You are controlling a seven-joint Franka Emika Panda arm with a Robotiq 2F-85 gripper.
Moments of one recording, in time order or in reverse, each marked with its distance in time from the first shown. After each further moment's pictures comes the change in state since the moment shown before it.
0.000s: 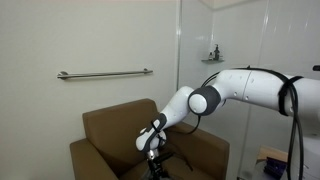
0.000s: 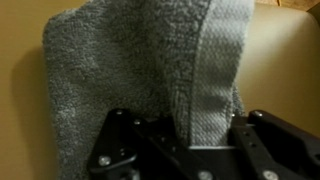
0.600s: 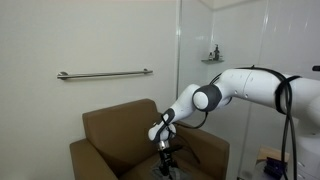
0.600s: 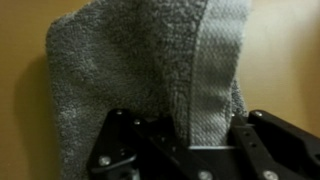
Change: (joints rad) arm -0.144 -0.002 -0.026 0.006 0.001 -0.002 0.000
